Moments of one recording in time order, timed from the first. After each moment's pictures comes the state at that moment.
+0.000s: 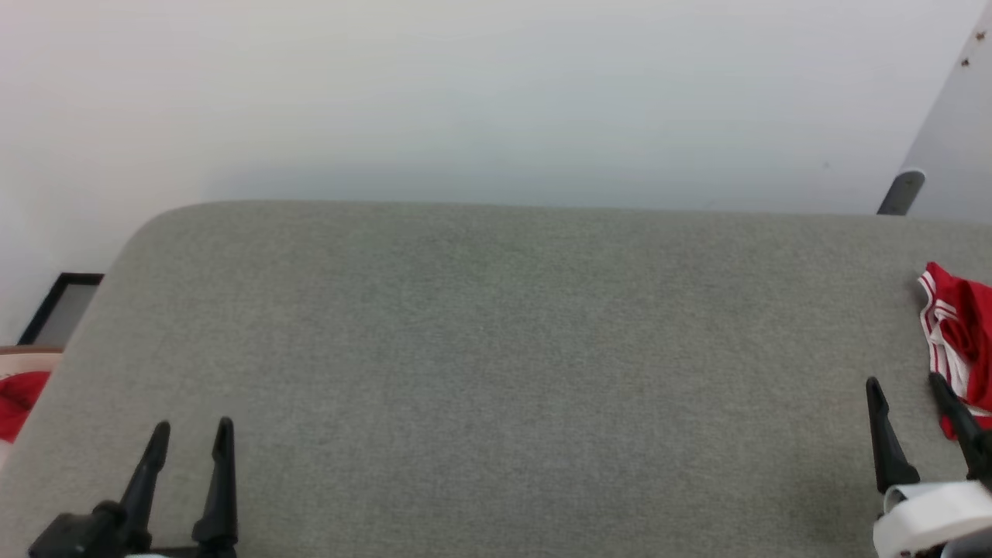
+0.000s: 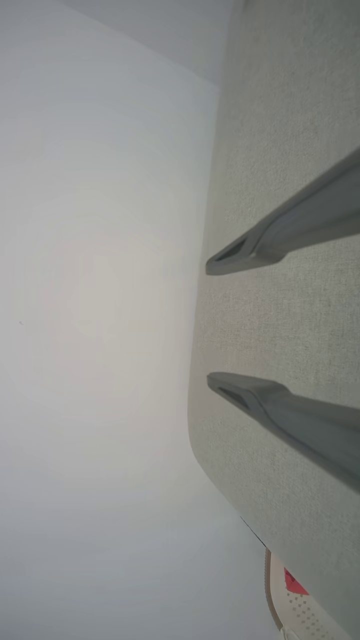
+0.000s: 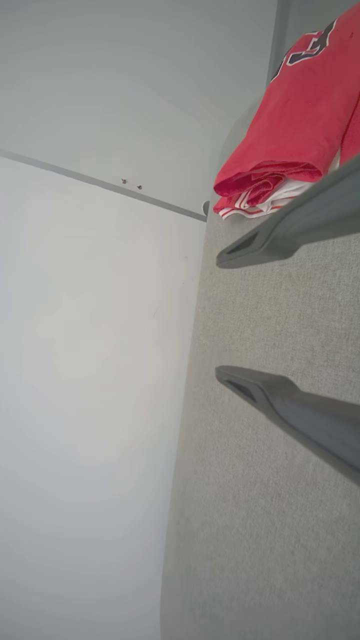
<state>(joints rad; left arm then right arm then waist) 0.08 0.26 0.08 0.07 -0.37 -0.13 -0.26 -0.11 -0.26 -0.04 0.32 0.18 0.13 -0.26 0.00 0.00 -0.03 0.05</state>
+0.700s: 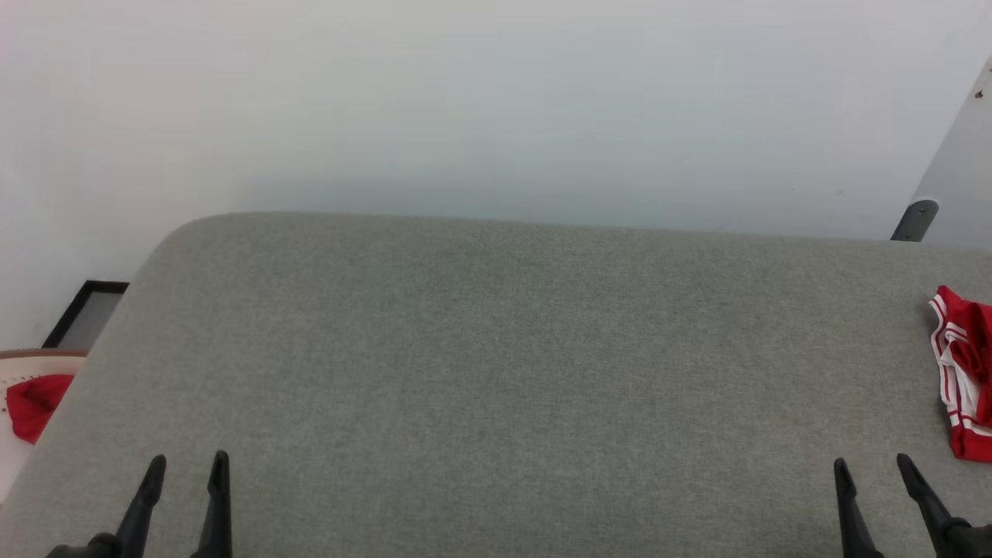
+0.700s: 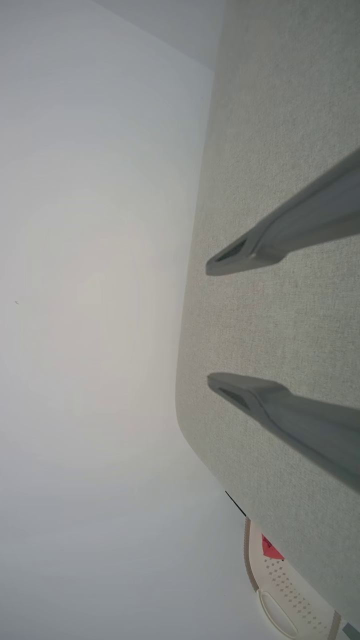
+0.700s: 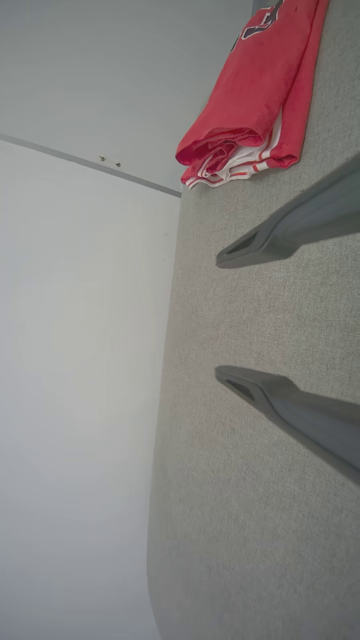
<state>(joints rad) 0.16 0.26 0.09 0.06 -0.37 -0.13 -0.26 0.12 -0.15 -0.08 0.15 0.11 0.13 -0.26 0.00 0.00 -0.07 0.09</state>
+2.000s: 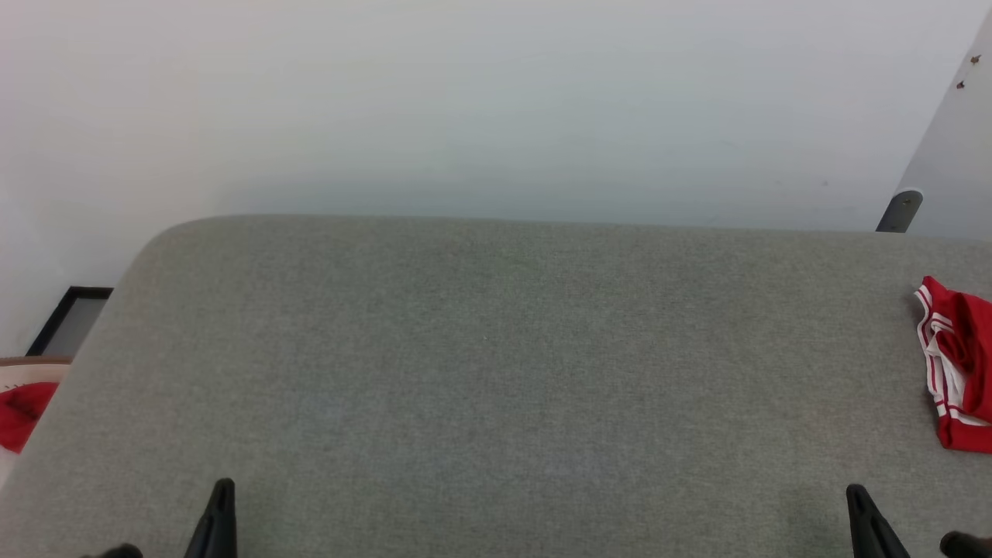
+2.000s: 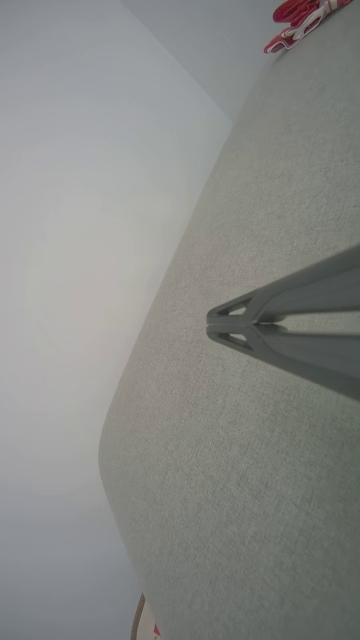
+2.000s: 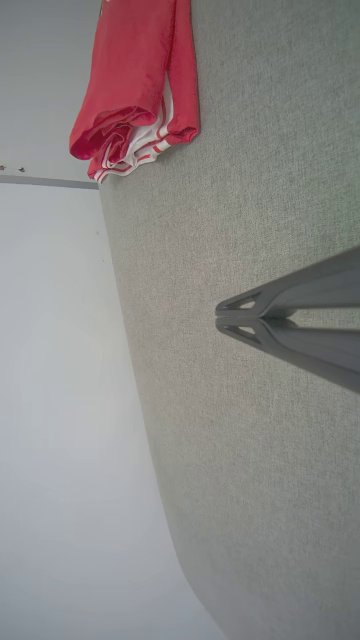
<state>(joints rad) 0.15 0.20 0.06 0.14 -0.58 -0.13 -0.20 0.13 -0.11 -0.06 0.22 0.32 0.13 -0.19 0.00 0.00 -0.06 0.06</state>
